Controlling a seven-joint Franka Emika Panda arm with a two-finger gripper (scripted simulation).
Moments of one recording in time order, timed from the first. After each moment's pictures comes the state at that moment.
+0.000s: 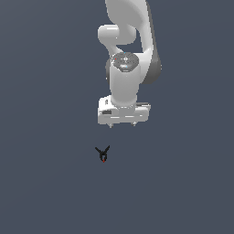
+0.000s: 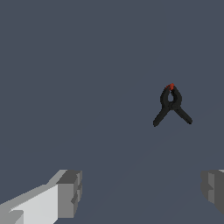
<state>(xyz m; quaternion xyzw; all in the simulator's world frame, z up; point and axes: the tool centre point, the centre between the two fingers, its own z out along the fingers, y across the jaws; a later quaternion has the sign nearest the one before) 0.005 0.024 0.176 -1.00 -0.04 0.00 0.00</state>
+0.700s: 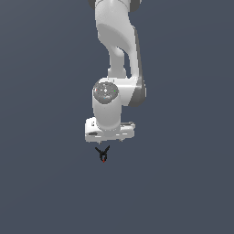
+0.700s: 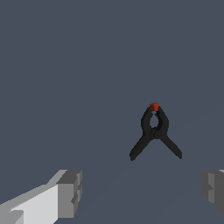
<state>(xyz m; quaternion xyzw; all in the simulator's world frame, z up) 0.050 -0.029 0.114 -1.00 -0.06 0.00 0.00</state>
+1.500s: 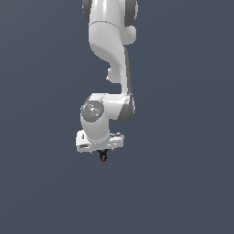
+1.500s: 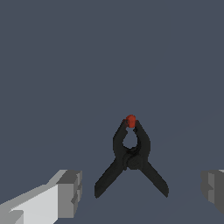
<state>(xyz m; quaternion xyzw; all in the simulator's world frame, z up) 0.072 -0.071 0.064 -1.00 -0.07 0.00 0.00</state>
